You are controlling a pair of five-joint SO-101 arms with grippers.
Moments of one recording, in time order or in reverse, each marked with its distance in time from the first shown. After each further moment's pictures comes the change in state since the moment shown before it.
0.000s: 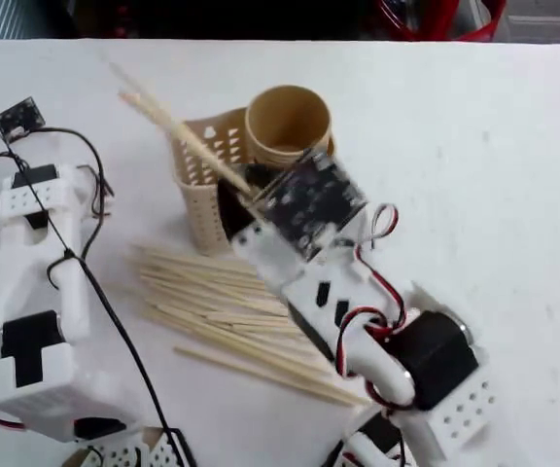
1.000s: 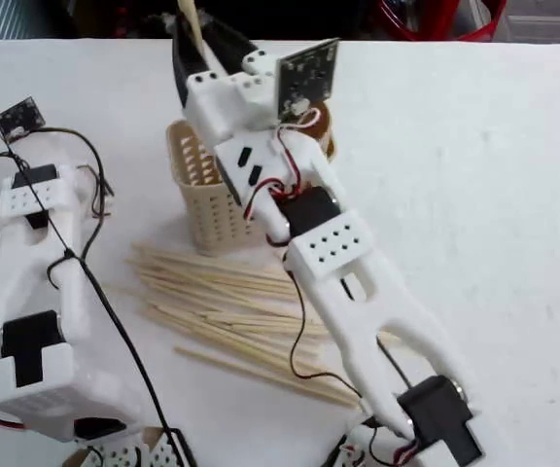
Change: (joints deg) left arm 0.0 0.0 0.0 0.0 0.0; right arm 7.6 38.2 1.4 -65.8 -22.8
